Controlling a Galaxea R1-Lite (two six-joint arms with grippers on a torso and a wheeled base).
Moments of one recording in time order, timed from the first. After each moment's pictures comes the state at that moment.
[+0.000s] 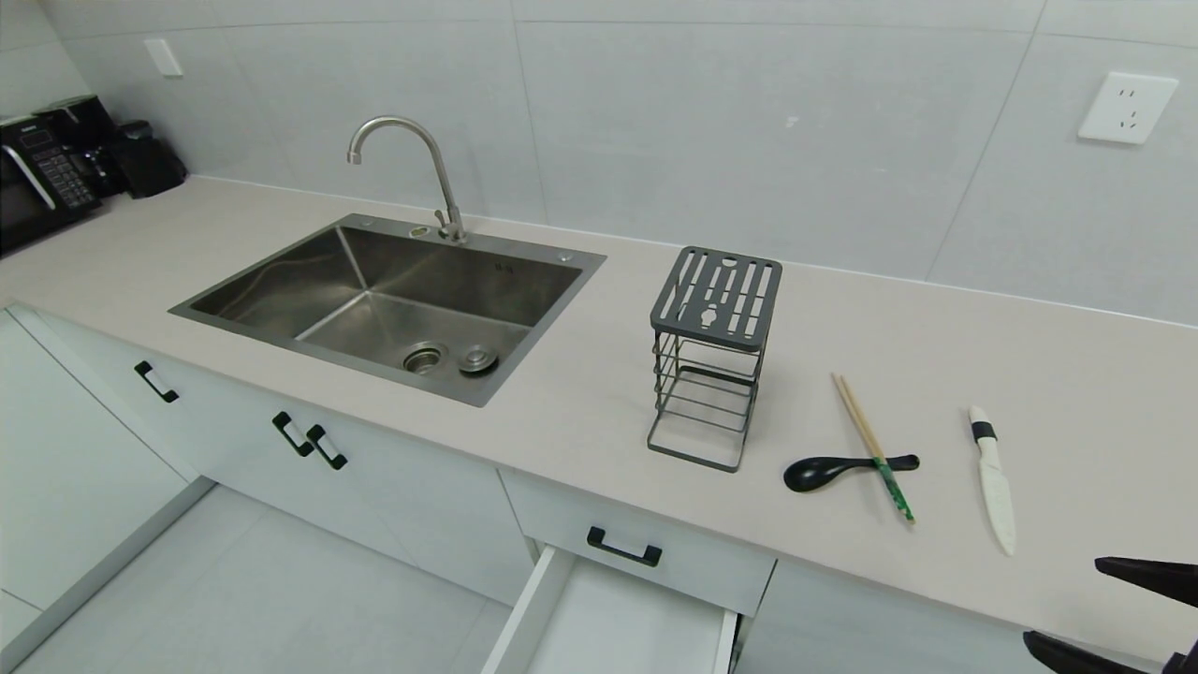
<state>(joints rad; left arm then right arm) 0.00 0.00 0.00 0.00 0.00 -0.03 0.15 0.99 -0.27 -0.19 0.25 -0.24</state>
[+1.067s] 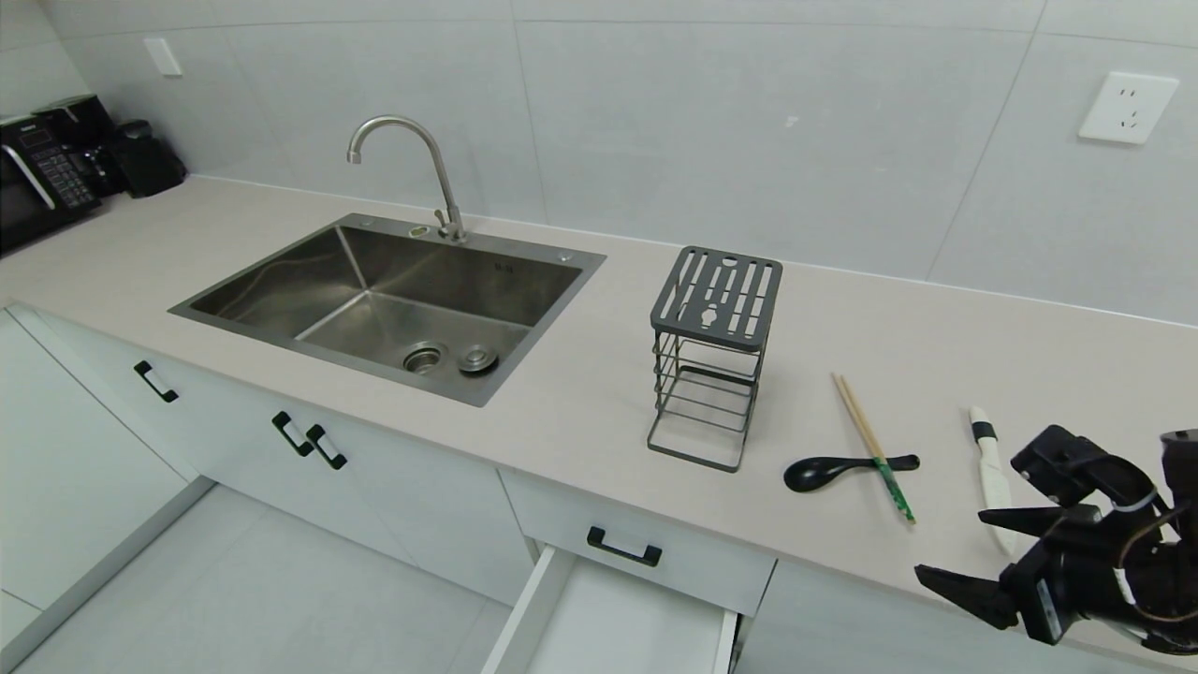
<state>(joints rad) 0.00 0.00 0.00 0.00 0.00 -0.03 0.19 1.47 -0.34 -0.52 0.24 -0.27</state>
